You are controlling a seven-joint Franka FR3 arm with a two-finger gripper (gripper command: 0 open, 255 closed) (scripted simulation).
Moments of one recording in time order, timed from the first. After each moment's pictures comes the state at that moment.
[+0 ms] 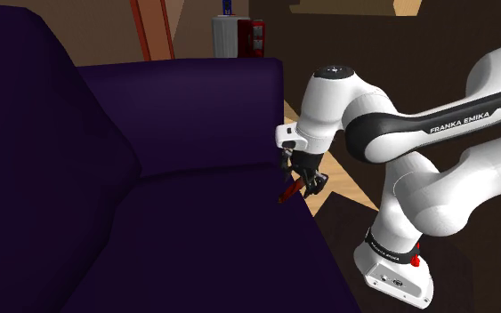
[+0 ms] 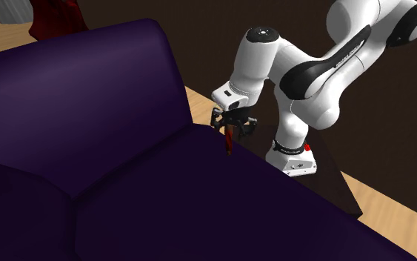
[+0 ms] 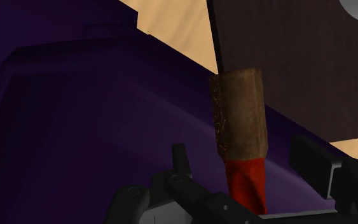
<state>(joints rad) 0.45 -0.94 0.08 -2.87 -0.08 2.03 -0.88</state>
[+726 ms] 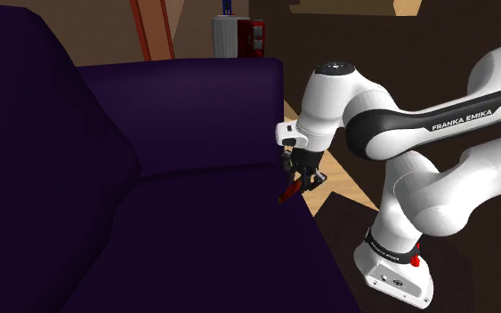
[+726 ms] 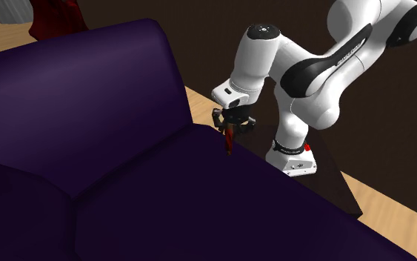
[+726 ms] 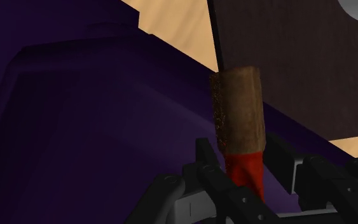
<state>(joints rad) 0.45 -0.94 0.08 -2.86 -0.08 2.02 -0.88</state>
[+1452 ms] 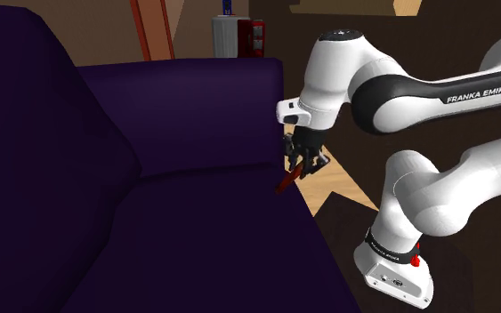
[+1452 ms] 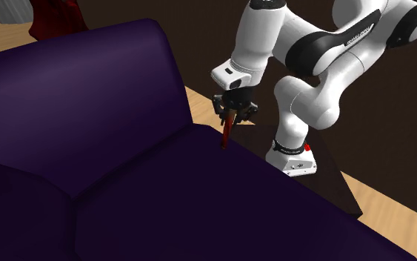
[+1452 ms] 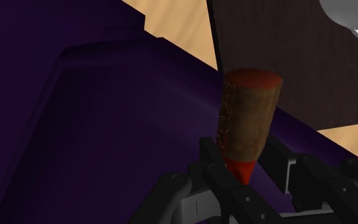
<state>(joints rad) 0.44 -0.95 0.07 -2.72 -0.08 1.87 -0.90</state>
